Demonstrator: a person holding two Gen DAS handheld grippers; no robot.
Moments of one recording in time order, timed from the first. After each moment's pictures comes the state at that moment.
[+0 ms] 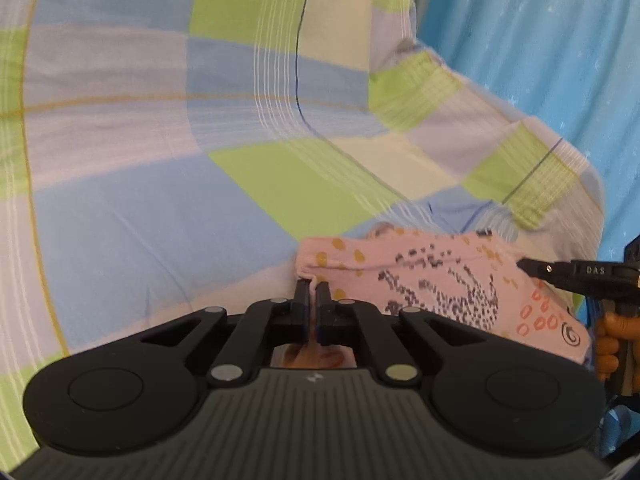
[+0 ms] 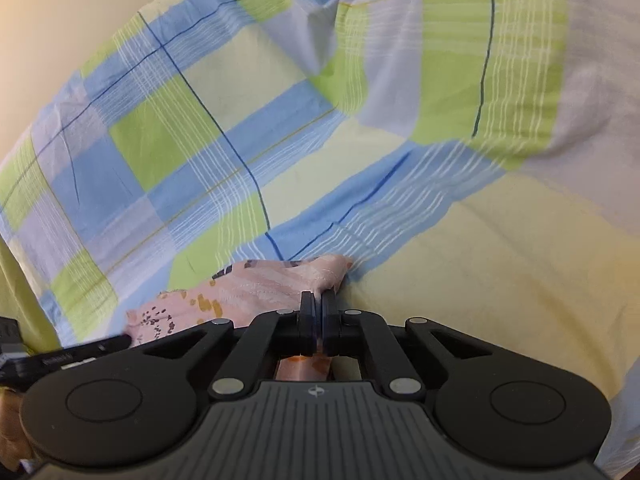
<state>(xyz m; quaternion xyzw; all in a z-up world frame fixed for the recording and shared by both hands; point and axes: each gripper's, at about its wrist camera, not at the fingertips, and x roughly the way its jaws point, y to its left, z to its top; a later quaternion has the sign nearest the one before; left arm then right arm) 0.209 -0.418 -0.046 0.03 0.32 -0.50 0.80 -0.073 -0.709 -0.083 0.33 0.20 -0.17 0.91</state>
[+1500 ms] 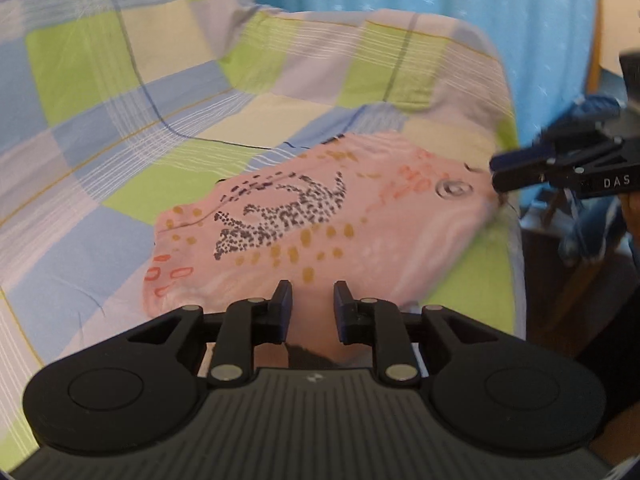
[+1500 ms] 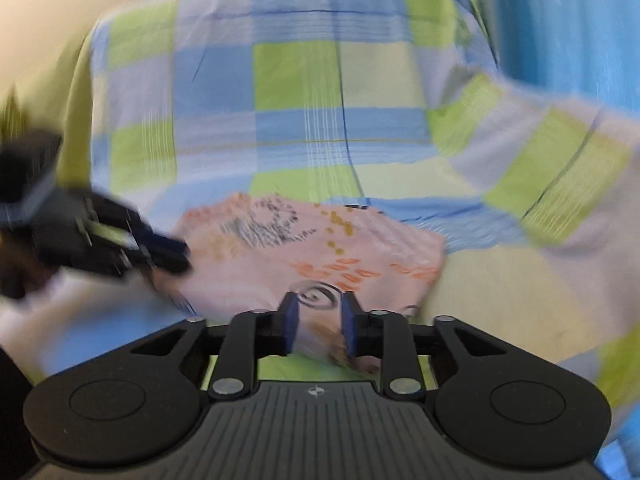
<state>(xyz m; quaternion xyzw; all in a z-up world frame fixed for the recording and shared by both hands) 0.076 -0.423 -0.028 0.27 0.22 -0.59 0.73 -0.131 -0.567 -0.032 0.01 0.27 -0.14 0.95</state>
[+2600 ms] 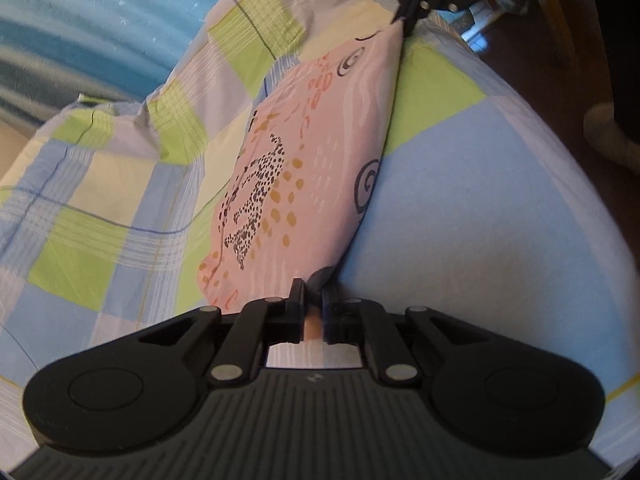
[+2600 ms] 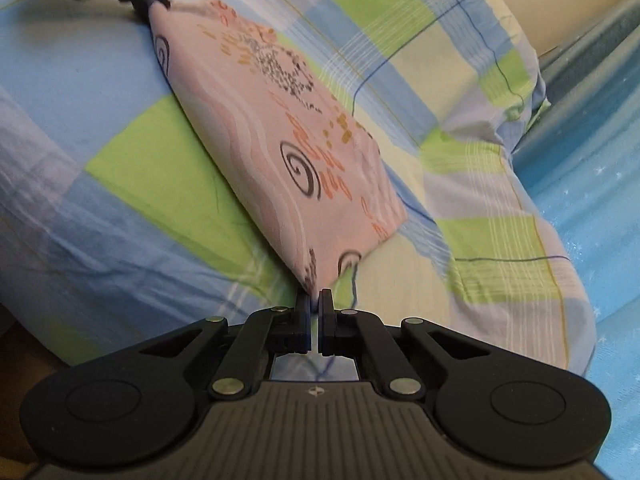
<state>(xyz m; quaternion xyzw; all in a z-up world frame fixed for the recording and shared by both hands) 0.032 -0.388 -0.074 0.55 -0.03 -0.55 0.62 -0.110 -0.523 -0.109 -0.30 0.40 -0.20 0.84</state>
